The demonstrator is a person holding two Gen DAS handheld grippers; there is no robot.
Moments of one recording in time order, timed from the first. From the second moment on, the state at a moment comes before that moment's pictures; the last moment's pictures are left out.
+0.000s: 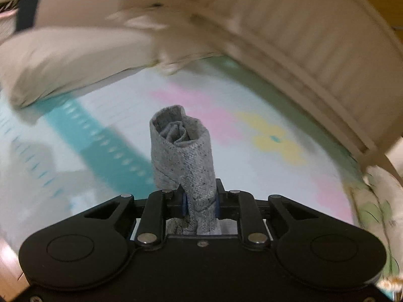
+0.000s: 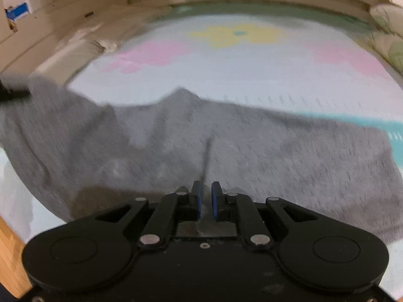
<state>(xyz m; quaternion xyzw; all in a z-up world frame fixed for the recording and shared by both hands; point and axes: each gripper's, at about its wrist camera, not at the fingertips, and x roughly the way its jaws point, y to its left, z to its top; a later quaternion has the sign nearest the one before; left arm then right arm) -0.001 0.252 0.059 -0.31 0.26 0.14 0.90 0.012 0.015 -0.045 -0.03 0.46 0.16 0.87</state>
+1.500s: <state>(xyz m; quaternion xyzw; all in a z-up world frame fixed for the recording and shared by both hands) 0.097 0.062 0.007 -0.18 0.43 -0.04 0.88 0.022 -0.206 0.014 0.15 0.33 -0.06 0.93</state>
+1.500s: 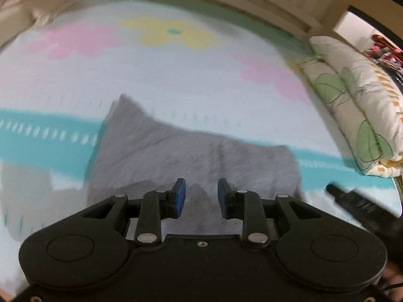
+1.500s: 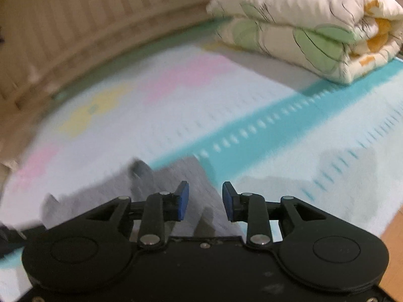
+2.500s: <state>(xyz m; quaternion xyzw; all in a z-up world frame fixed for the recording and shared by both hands) 0.106 0.149 -0.008 -0.26 0.42 0.05 0.87 0.040 -0.170 -0.022 0.19 0.42 0.04 0.88</state>
